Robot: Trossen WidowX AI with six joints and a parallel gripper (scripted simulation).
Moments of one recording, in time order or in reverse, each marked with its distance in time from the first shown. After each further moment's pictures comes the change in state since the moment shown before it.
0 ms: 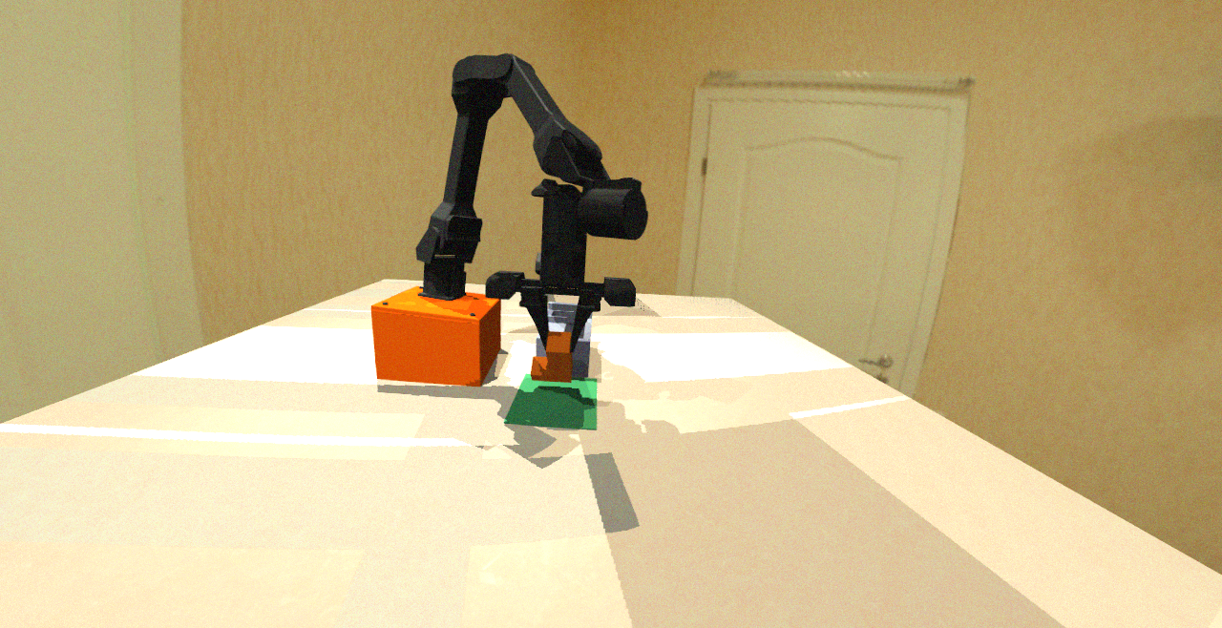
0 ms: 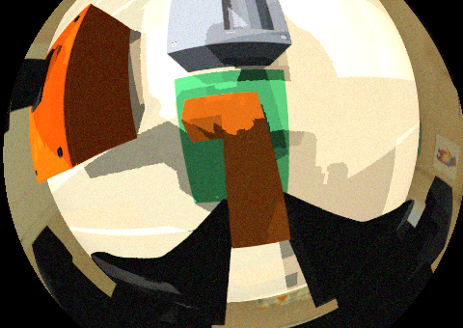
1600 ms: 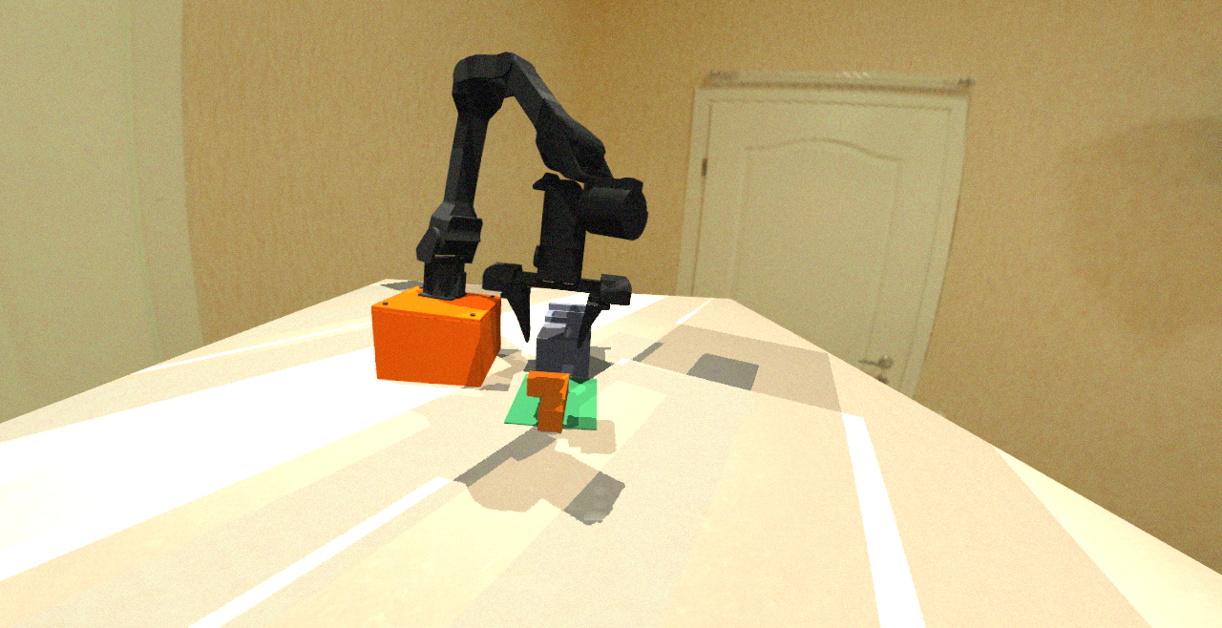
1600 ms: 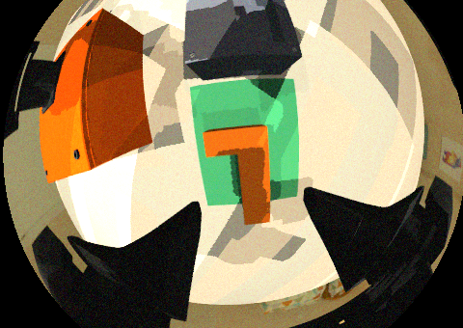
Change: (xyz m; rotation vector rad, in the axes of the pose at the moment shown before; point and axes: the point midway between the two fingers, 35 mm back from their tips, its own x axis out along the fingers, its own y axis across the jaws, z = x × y) arm -0.008 0.007 0.004 0.007 -0.033 0.047
